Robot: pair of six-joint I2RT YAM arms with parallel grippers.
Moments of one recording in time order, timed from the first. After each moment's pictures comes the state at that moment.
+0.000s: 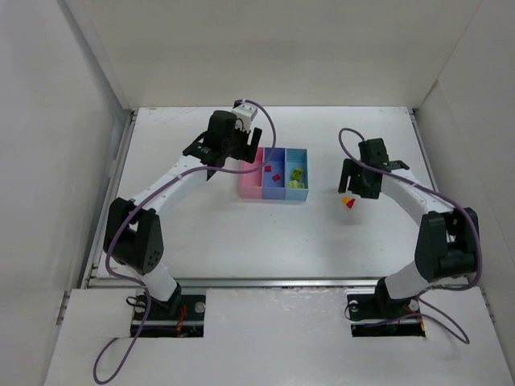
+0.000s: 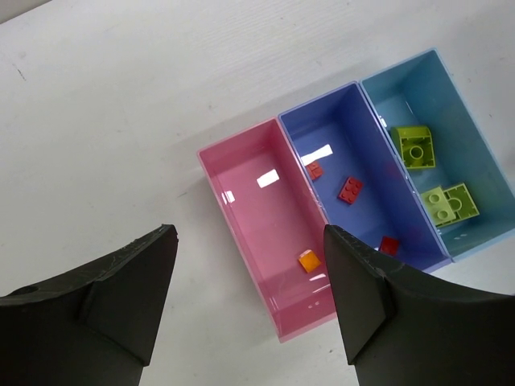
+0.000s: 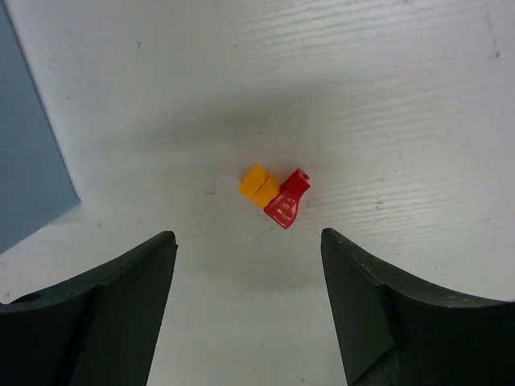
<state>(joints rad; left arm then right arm) -0.48 1.64 1.34 -0.24 0.00 0.01 0.15 1.51 1.05 -0.55 0.07 0.34</state>
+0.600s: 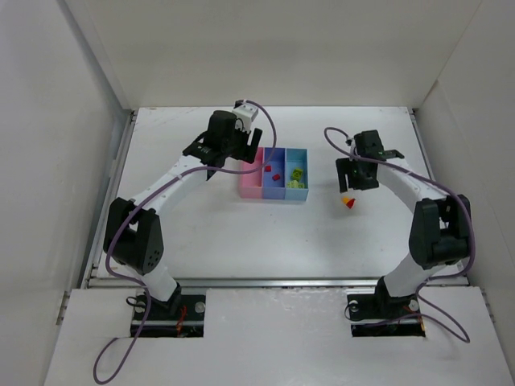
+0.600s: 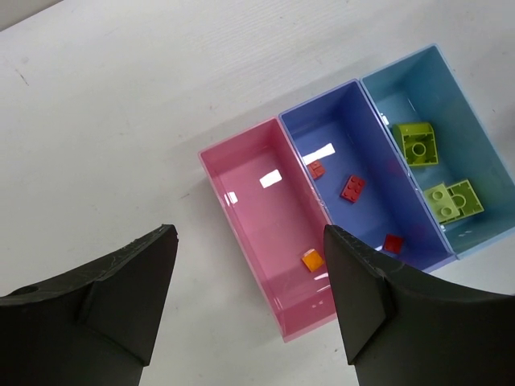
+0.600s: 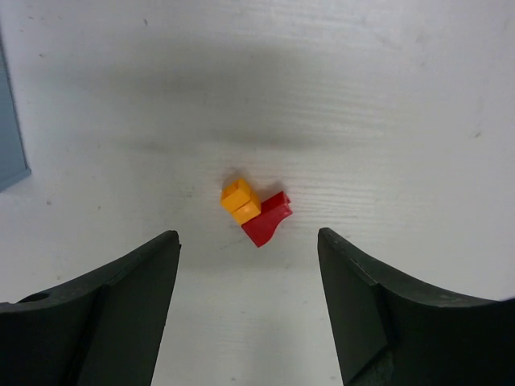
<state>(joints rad) -0.48 1.64 1.34 -0.24 0.01 0.02 0.15 1.64 1.15 -0.63 0.02 0.09</state>
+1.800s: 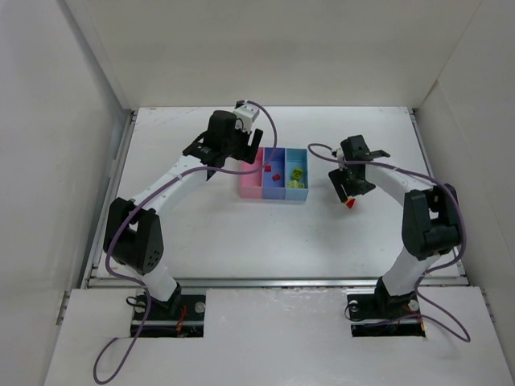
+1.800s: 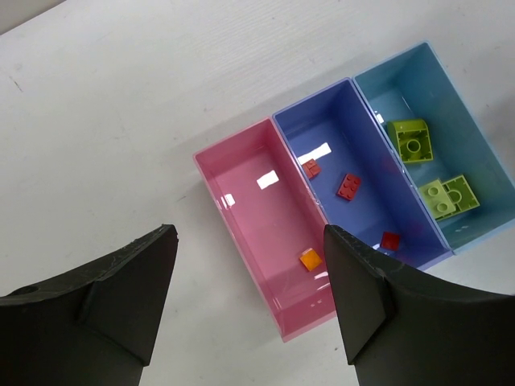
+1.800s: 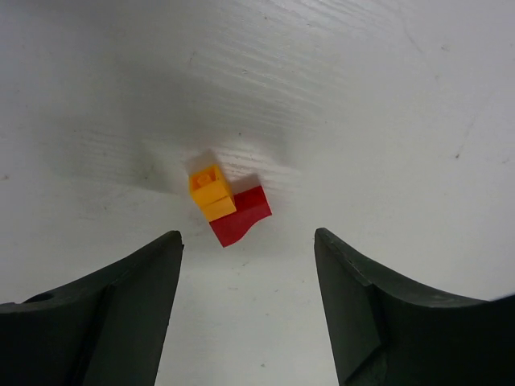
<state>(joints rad) -0.48 1.64 1.34 -0.24 0.03 0.04 0.22 1.74 1.19 -0.69 0.15 -0.18</state>
